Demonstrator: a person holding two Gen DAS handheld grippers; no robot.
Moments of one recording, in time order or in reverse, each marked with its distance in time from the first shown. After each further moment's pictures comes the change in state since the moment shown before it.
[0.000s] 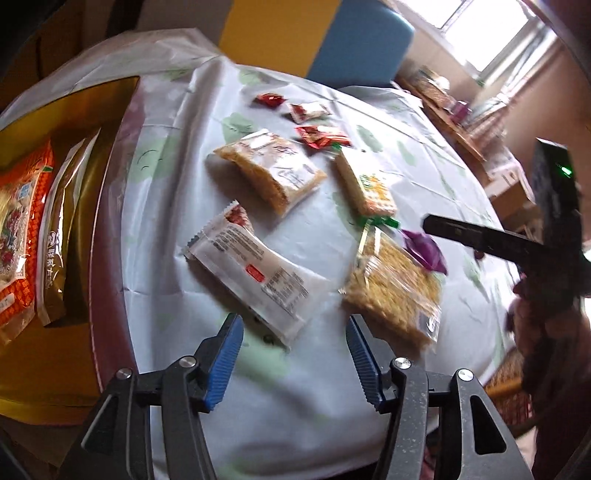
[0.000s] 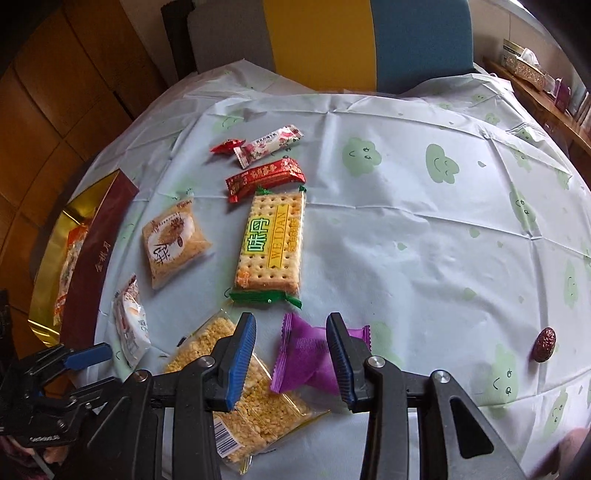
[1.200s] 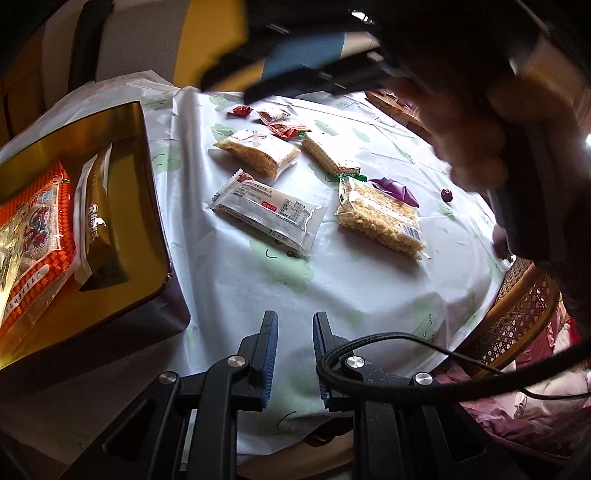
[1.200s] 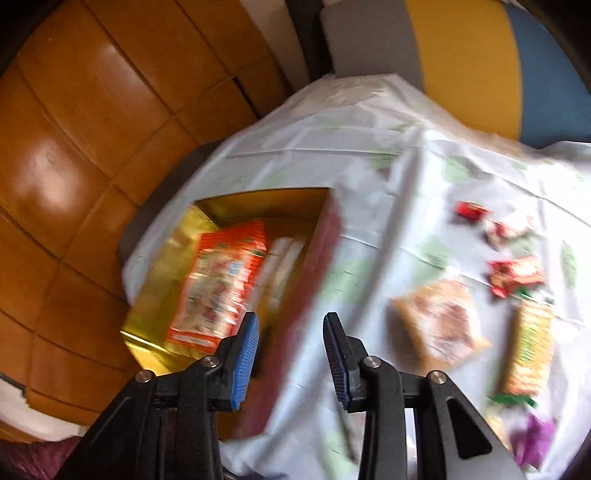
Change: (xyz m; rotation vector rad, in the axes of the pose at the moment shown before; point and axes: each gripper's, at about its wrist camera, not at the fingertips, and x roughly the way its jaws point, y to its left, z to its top) left arm -0.039 0.025 -0.070 0.261 -0.096 -0.069; right arm 0.013 0.188 0.047 -0.214 -0.034 0.308
